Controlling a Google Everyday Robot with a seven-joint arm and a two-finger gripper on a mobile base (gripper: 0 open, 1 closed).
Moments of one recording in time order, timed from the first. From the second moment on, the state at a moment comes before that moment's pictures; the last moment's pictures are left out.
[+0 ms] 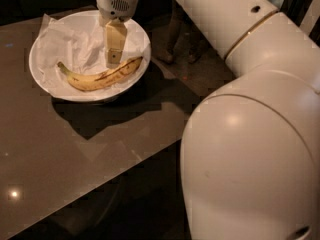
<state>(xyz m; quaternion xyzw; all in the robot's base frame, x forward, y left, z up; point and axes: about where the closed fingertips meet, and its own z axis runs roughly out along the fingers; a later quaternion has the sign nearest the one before) 0.632 0.111 0.951 -0.77 0.61 0.07 0.17</state>
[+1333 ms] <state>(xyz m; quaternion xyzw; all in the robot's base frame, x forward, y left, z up) 0.631 0.139 0.898 -0.75 0.64 0.11 0.12</state>
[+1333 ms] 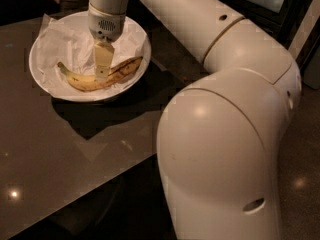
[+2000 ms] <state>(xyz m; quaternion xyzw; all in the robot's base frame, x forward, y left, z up) 0.632 0.138 0.870 -0.74 0.66 0.10 0.08</state>
